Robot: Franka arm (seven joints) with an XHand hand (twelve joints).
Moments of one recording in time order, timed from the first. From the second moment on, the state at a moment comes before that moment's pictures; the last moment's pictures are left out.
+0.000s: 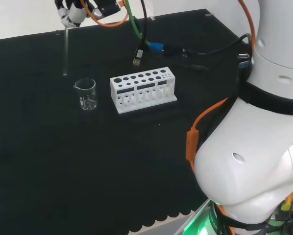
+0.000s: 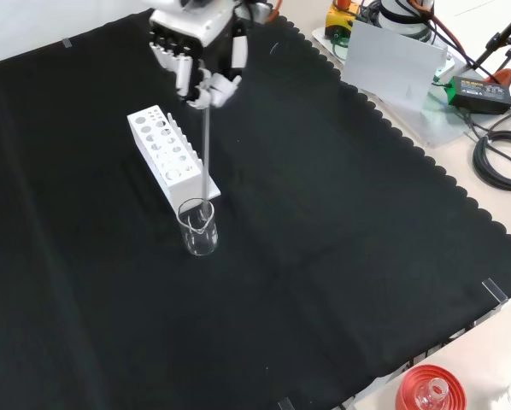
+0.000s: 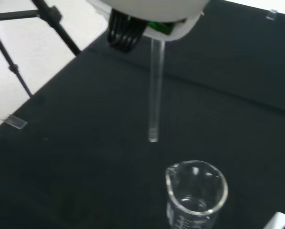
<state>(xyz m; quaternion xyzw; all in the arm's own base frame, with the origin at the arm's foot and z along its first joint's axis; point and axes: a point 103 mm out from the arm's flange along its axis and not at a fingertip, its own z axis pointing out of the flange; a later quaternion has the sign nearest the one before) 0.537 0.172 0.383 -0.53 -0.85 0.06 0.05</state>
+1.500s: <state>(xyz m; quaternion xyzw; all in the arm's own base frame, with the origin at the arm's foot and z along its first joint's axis) 0.544 0.152 0.376 -0.54 -0.84 0.08 0.04</state>
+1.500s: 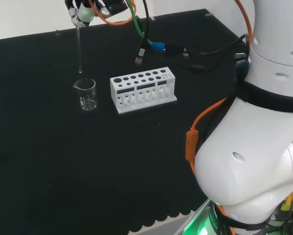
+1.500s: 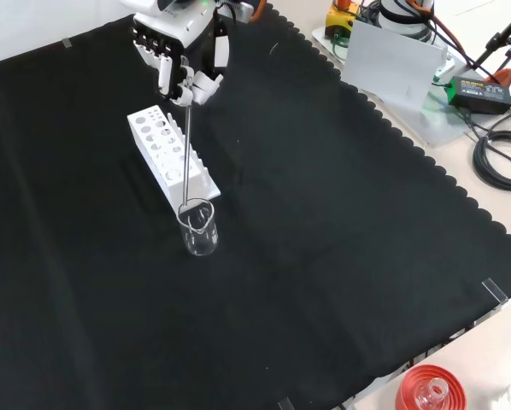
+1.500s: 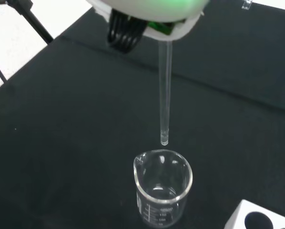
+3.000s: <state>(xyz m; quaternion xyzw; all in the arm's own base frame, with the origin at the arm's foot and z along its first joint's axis) 0.554 0.144 0.305 -0.53 -0.84 0.10 0.07</state>
